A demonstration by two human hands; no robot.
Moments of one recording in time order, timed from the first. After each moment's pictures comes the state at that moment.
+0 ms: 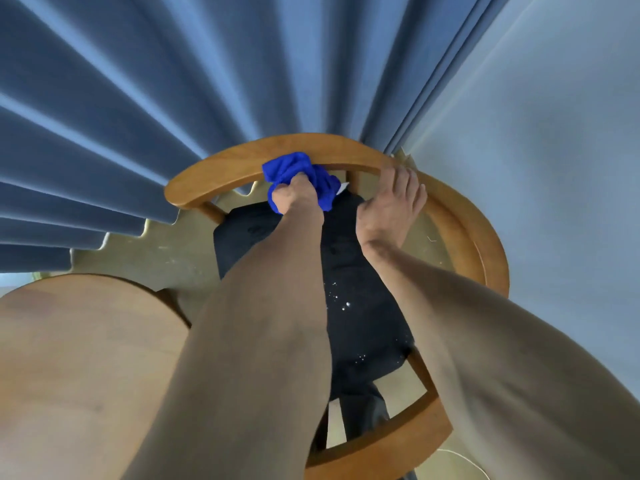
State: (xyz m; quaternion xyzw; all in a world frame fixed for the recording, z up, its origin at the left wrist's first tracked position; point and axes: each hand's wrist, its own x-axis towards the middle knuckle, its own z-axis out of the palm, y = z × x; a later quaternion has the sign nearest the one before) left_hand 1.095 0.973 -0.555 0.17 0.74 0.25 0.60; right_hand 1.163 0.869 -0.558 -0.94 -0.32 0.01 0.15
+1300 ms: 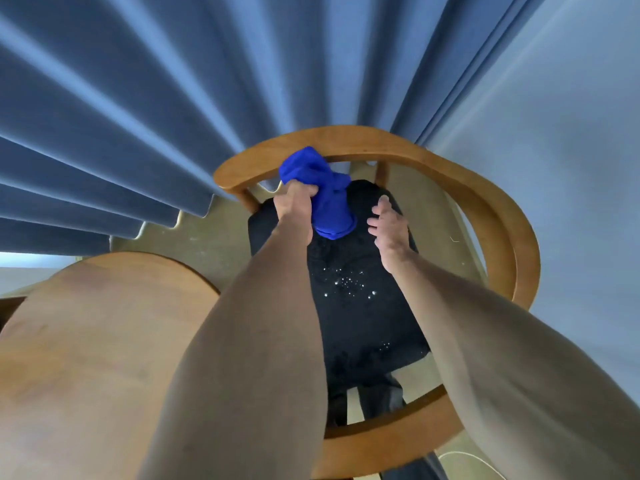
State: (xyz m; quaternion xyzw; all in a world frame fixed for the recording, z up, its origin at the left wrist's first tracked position) left_hand 0.997 0.960 -0.535 0.27 0.68 0.23 0.64; right_hand 1.109 0.854 -0.579 -0.77 0.04 0.48 0.42
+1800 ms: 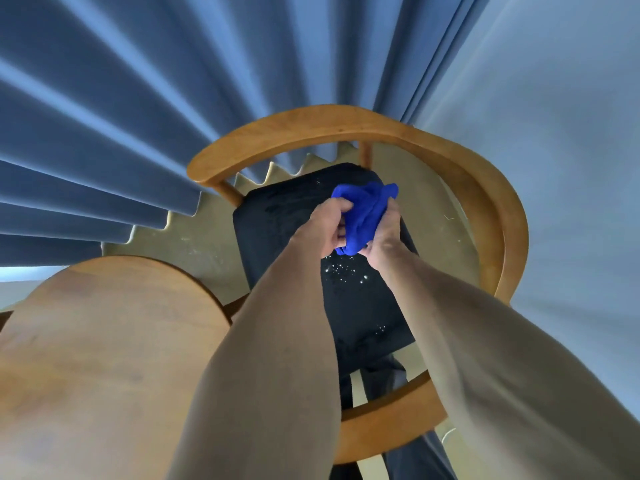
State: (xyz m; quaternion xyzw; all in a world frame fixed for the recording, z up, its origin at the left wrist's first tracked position) left_hand 1.034 0.893 -0.547 0.31 0.59 -0.03 0.75; right_hand 1.110 0.820 -0.600 -0.59 0.25 0.54 0.55
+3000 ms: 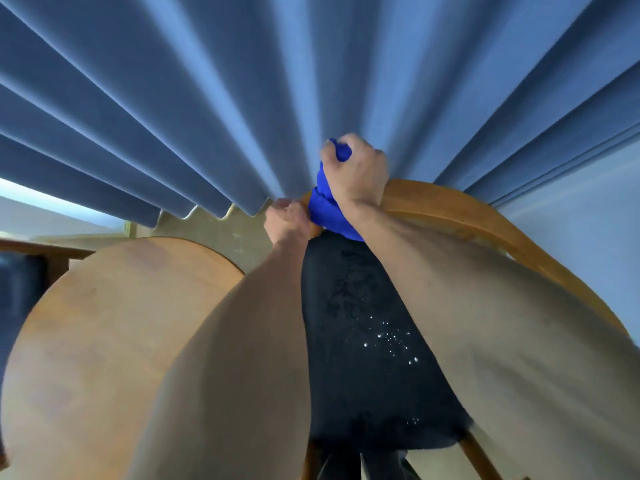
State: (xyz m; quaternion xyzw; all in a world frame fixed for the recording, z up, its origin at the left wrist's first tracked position) left_hand 0.871 1.061 -0.552 0.31 0.80 0.25 0.45; right_hand 0.979 1.078 -0.506 -0.81 -0.44 0.15 0.35
